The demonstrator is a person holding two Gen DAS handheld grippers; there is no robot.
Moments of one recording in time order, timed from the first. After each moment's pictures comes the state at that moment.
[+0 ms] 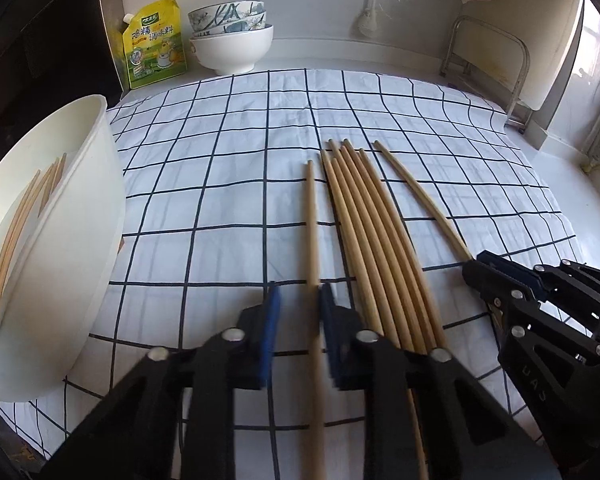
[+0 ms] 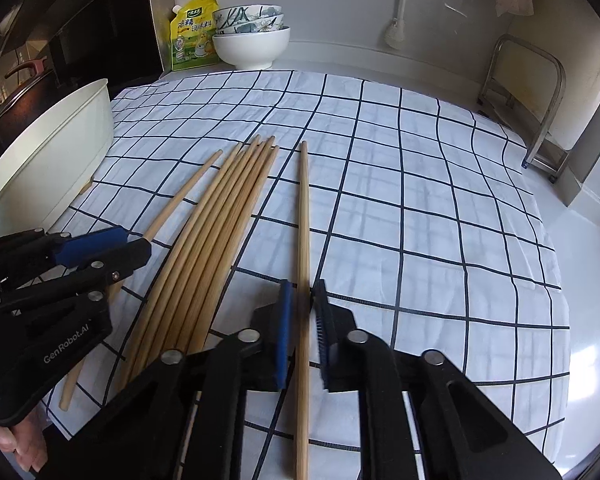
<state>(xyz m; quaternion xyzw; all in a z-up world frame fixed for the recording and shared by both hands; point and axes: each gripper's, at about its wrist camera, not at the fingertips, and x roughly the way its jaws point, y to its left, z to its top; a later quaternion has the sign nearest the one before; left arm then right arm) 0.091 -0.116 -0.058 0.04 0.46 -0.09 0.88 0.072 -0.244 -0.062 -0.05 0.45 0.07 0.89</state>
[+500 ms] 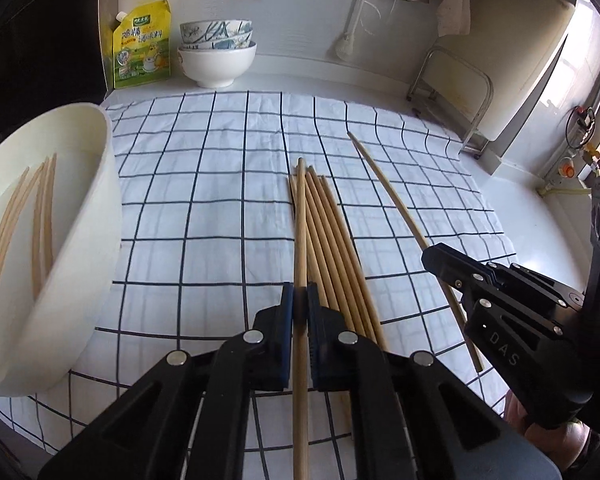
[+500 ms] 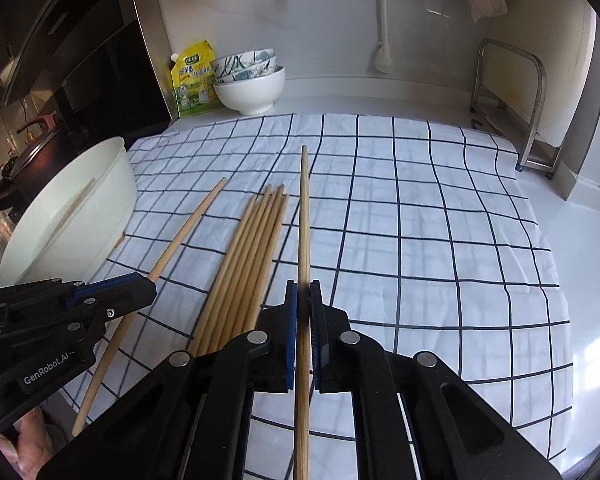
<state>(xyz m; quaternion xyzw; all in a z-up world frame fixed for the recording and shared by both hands) 0.075 -0.098 -0.010 -0.03 0.45 -0.15 0.88 0.061 -0.250 -0.020 0.03 0.41 0.08 0.91</state>
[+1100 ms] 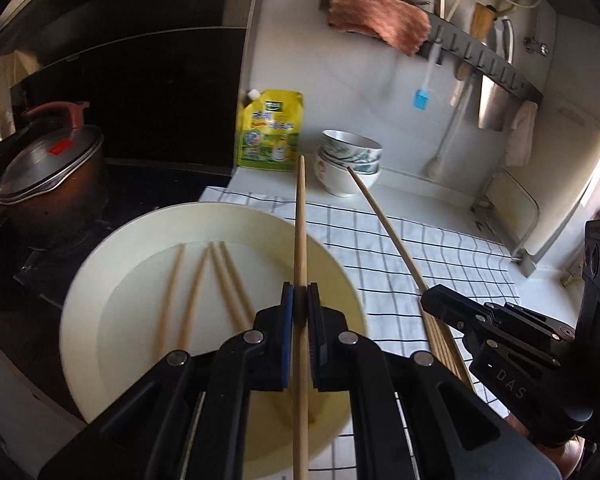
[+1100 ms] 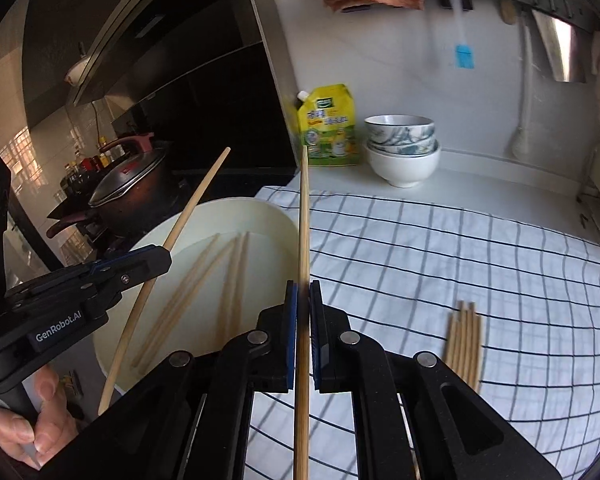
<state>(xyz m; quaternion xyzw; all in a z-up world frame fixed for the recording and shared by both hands) 0.092 0.086 0.075 -0.08 0.36 -0.05 0.93 0.104 -0.077 0.058 0.02 0.36 0.22 0.91</state>
